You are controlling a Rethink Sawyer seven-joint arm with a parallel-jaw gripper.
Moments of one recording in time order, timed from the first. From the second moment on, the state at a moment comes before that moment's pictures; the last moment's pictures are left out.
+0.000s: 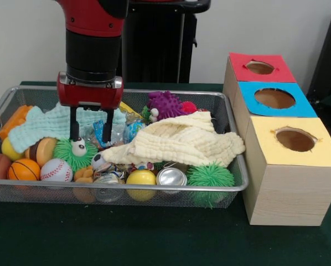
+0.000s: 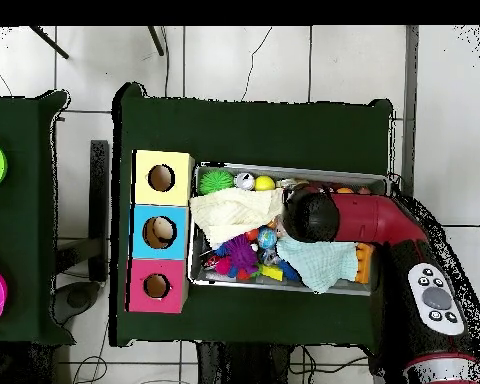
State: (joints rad) arm -0.54 -0.60 0.21 1.52 -0.47 0.50 1.57
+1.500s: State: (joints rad) arm -0.52 -0.47 0.19 1.46 -0.47 0.49 1.57
